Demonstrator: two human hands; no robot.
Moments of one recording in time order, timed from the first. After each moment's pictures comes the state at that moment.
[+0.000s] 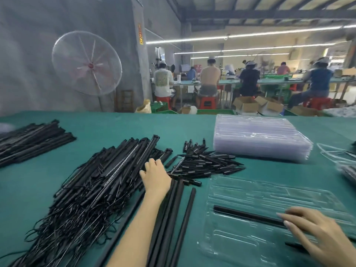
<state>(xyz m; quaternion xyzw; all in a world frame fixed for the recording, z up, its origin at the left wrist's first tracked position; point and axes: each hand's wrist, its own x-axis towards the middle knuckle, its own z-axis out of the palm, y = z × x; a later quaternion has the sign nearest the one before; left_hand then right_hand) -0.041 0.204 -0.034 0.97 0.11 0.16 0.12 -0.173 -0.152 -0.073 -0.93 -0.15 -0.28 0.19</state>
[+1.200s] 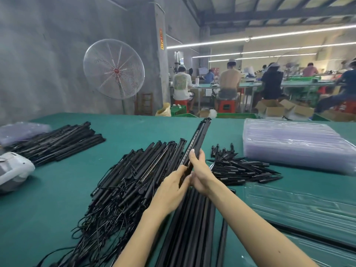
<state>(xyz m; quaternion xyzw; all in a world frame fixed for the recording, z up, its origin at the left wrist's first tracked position) -0.085 0.280 -0.026 0.91 -0.12 0.18 0.35 -0.031 0.176 0.002 -0.55 -0.07 0.14 0.82</state>
